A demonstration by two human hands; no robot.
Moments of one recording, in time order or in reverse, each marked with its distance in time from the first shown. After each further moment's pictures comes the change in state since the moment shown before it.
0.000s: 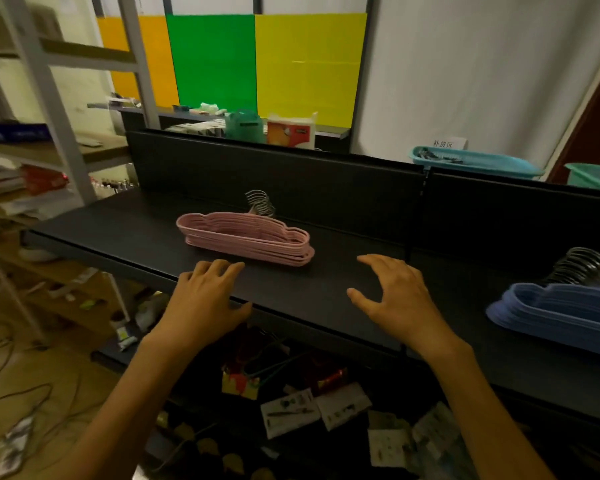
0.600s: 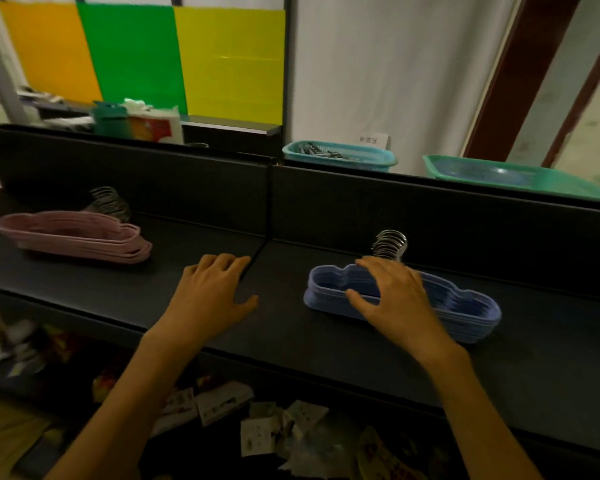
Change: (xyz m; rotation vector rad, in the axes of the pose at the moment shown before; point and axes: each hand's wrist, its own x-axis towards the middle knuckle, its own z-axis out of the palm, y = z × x) left_hand 0.034 0.312 0.014 -0.037 0.036 0.144; right_hand -0.094 0.261 -0.134 -0.065 0.050 0.084
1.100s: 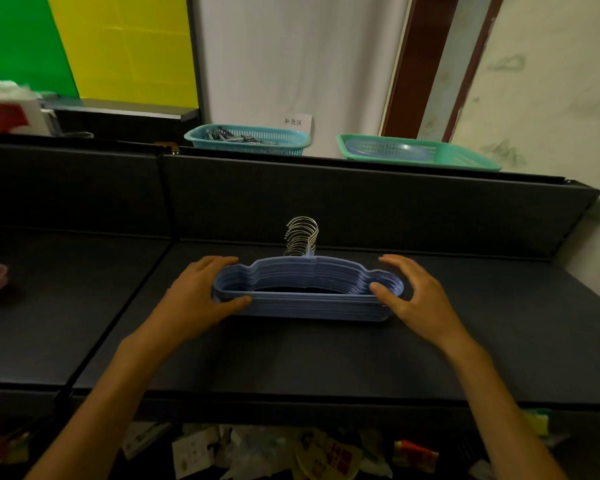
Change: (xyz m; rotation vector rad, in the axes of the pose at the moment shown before) left_hand 0.066 0.087 0.056 -0.504 -0.071 0.136; right_hand -0.057 0.151 -0.042 0.295 0.142 0.276
